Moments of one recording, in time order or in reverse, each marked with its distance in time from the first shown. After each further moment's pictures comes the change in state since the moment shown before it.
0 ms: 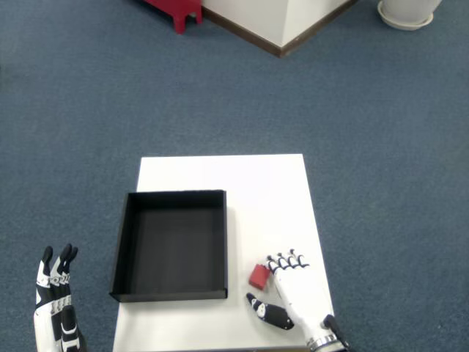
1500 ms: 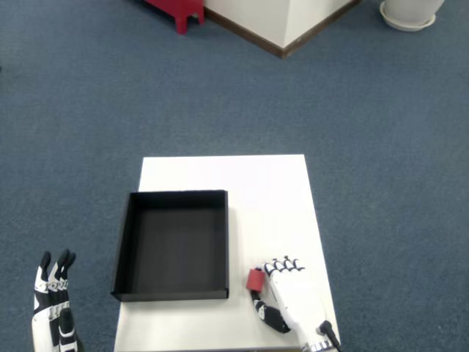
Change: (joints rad) arm -0.025 0.021 0.285 0.048 0.322 -0.026 -0.105
